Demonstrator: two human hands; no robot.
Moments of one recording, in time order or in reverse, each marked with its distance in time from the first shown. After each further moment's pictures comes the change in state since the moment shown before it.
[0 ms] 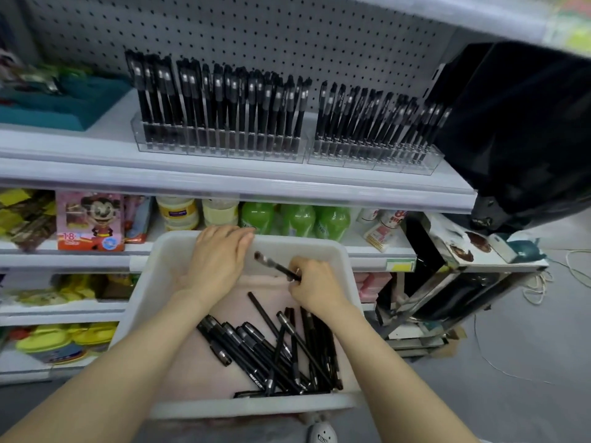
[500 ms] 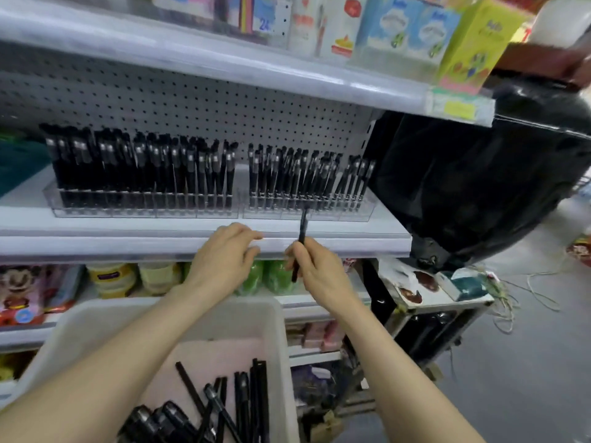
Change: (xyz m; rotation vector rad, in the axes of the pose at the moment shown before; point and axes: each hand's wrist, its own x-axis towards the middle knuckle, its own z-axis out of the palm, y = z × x) left_hand 0.101 0.119 0.000 -0.026 -0.008 0.175; right_hand 0.016 0.048 -0.145 0.417 0.297 -0.116
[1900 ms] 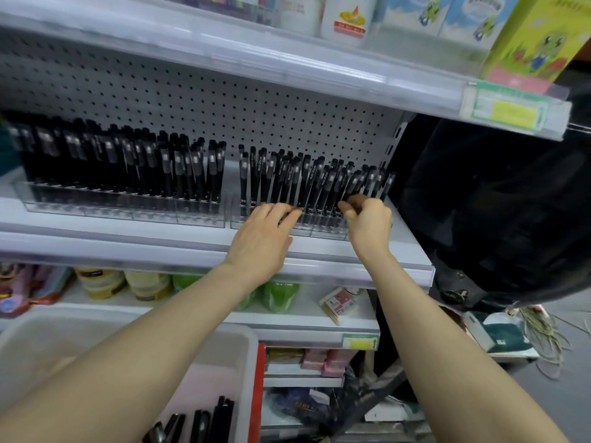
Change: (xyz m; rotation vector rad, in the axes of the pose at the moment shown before) left_hand 0.093 0.045 0.060 0.255 0.043 0.108; right_hand 0.154 0.062 -0.077 -0.220 0.320 0.059
